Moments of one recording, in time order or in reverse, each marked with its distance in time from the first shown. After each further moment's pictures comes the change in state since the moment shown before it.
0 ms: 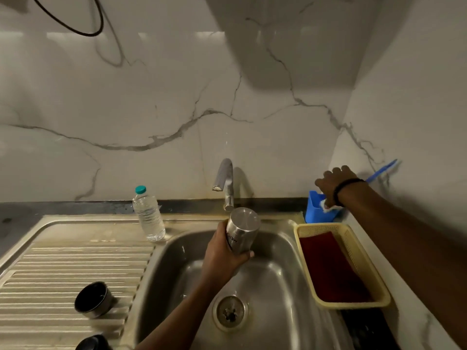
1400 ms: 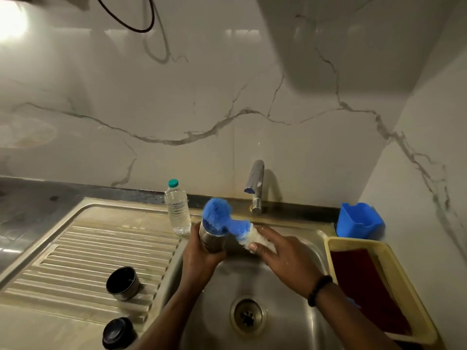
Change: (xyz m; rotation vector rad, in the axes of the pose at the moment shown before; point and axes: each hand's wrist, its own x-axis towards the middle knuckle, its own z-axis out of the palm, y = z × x) left_hand -0.015 -0.044 -0.073 -0.092 0.315 -0.105; right_hand -0.082 -0.186 0.002 1.369 0.381 -0.418
